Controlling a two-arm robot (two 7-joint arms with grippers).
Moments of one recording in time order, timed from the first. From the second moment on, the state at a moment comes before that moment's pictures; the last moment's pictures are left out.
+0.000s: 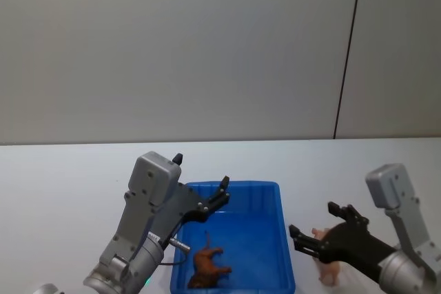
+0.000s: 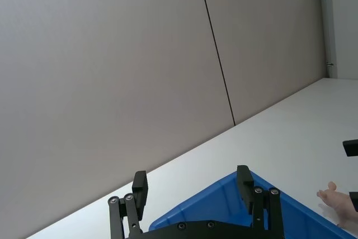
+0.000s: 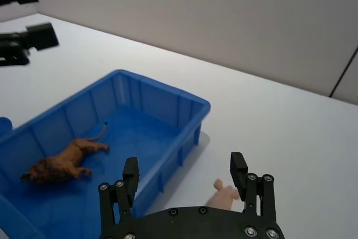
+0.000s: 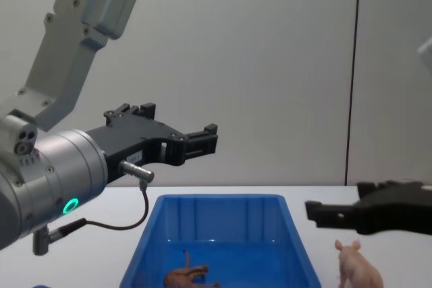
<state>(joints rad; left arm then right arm) -0.24 0.38 0.45 -1.63 -0.20 0.01 -0.01 0.13 0.29 -0.28 -1.64 0.20 0.30 0.31</state>
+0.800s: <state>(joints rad) -0.24 0.38 0.45 -1.63 -0.20 0.01 -0.01 0.13 0.30 -0.27 -1.52 0.24 0.39 0.29</state>
